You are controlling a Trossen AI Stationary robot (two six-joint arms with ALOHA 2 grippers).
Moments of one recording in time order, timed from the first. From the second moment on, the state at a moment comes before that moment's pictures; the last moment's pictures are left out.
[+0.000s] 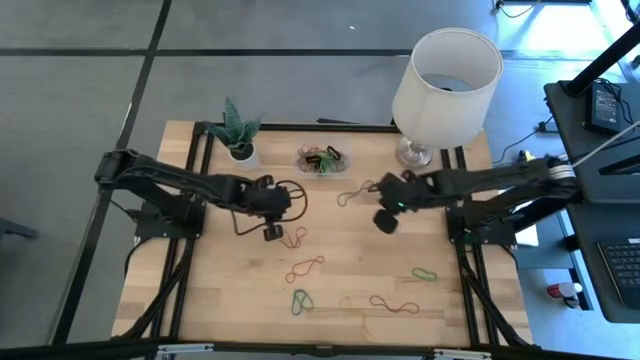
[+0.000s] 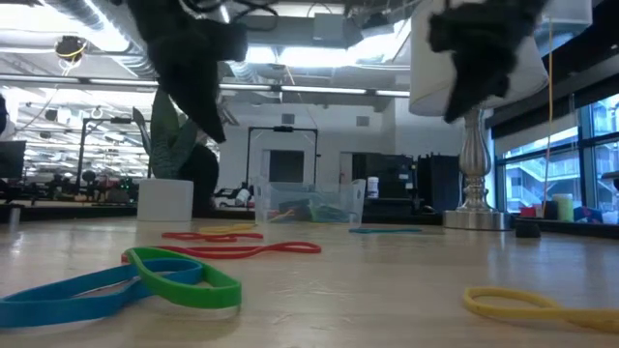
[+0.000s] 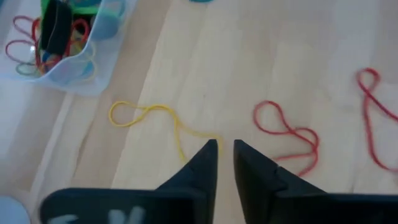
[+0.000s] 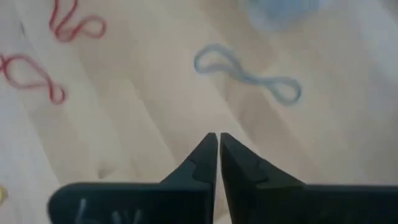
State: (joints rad) left arm -0.08 1.38 0.94 -0.62 -0.25 -0.29; right arm 0.10 1.24 0.96 -0.79 0.28 0.61
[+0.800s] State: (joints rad) left arm 0.11 1.81 0.99 -0.63 -0.17 -0.66; right arm 0.27 1.05 0.60 -0.63 0.26 0.78
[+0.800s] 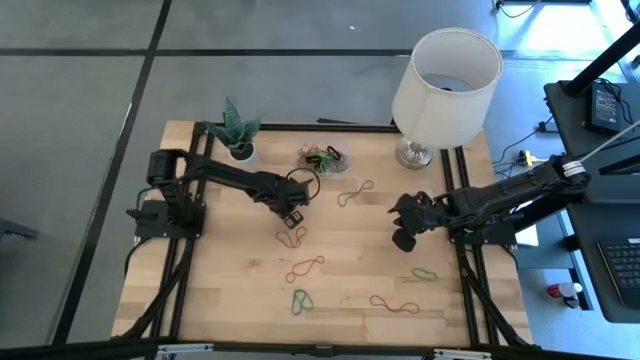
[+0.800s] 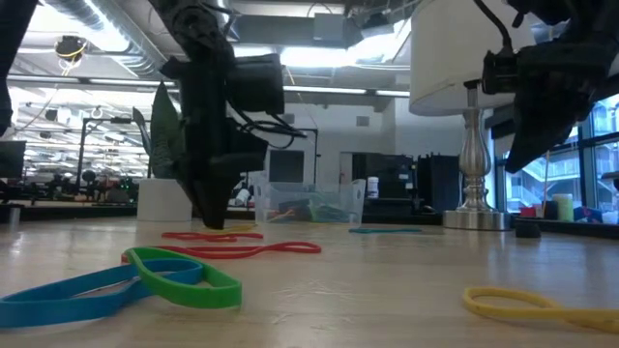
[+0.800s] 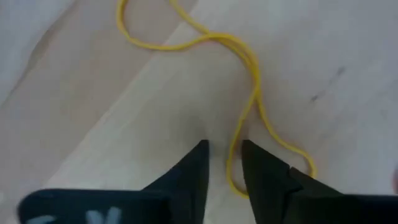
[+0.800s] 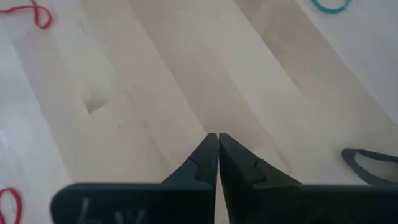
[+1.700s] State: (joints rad) left arm 0.16 1.71 1.63 -0.97 -0.43 -0.42; right arm 0.27 1.05 0.60 -0.57 0.32 0.70
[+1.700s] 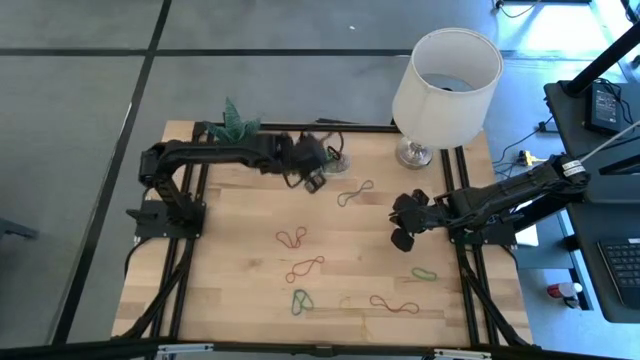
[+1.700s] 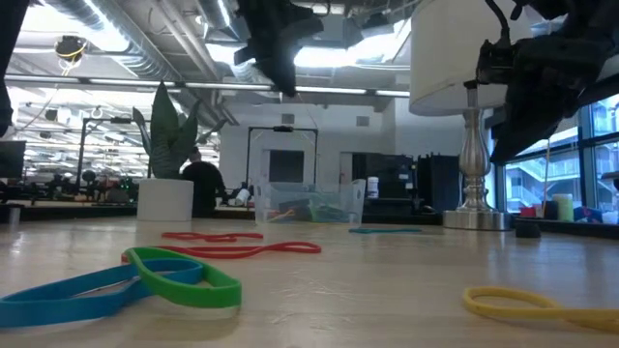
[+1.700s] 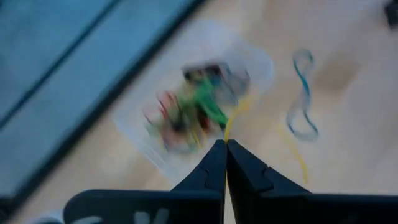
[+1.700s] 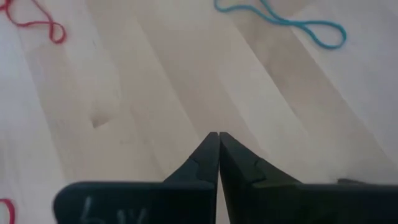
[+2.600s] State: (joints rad) left arm 0.46 2.06 1.64 -0.94 -0.20 -0.30; right arm 0.27 1.05 0.60 -0.55 0.32 0.67
